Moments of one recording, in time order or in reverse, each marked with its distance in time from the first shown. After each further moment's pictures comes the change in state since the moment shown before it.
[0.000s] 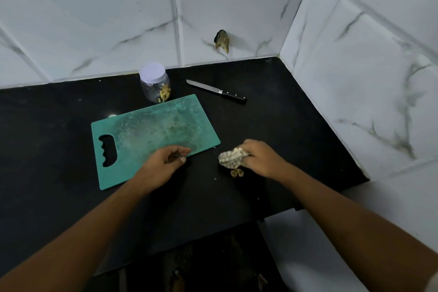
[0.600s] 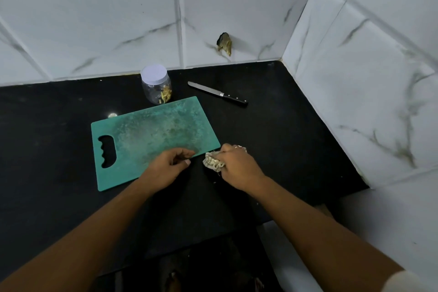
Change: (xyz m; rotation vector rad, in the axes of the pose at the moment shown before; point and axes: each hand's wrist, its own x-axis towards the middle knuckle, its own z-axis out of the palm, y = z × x) left_hand 0.009 0.002 0.009 -0.041 -0.025 -0.029; right_hand 0.018 -0.042 0.038 -0.278 0.052 -0.121
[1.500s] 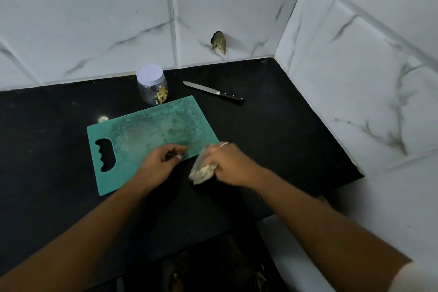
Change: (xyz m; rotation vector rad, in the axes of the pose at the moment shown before) left_hand 0.004 -0.015 -0.017 -0.068 0.053 0.032; right_hand 0.002 -0.022 -0.012 0.042 -0.082 -0.183
